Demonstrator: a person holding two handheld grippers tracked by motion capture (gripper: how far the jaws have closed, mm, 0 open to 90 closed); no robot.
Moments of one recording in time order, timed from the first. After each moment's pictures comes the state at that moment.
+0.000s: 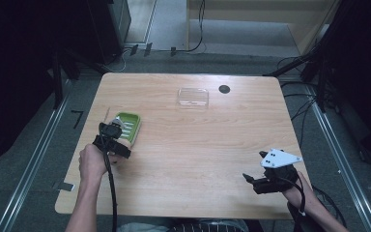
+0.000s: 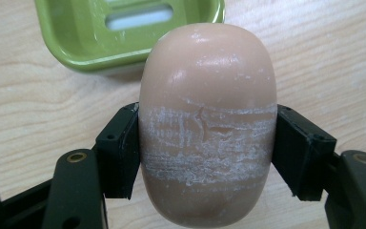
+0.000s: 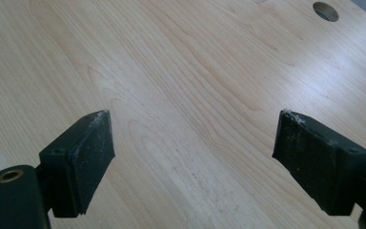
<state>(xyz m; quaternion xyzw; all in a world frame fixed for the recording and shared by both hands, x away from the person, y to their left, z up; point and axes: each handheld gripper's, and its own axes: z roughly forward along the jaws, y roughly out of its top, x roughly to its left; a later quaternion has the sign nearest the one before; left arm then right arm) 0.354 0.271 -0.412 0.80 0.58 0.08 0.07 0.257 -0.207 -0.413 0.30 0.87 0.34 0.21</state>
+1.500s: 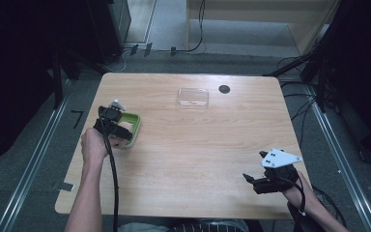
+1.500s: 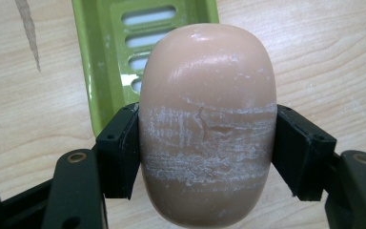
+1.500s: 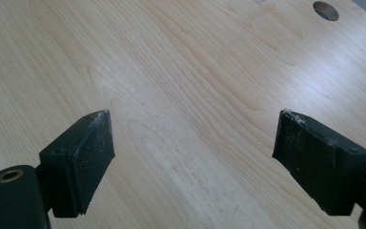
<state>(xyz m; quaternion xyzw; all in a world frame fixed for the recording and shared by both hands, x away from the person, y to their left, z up) 0.392 0.272 -0.389 0.80 0.58 0.10 0.12 0.257 -0.207 -0.413 0.30 0.87 0.34 0.21</state>
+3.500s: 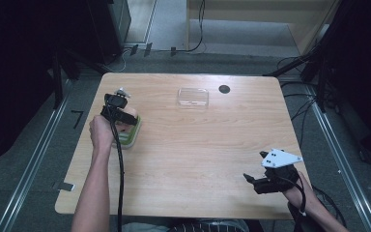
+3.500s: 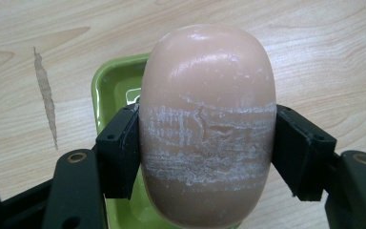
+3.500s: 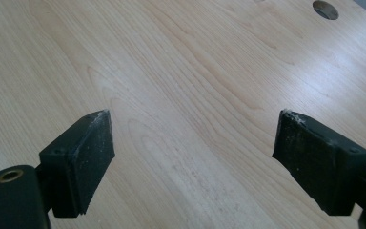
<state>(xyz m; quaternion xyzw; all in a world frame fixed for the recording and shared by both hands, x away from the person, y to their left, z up) 0.434 0.265 -0.390 0.79 0.57 0.14 0.15 0.256 -0.208 -0.413 0.30 0.87 0.34 0.21</state>
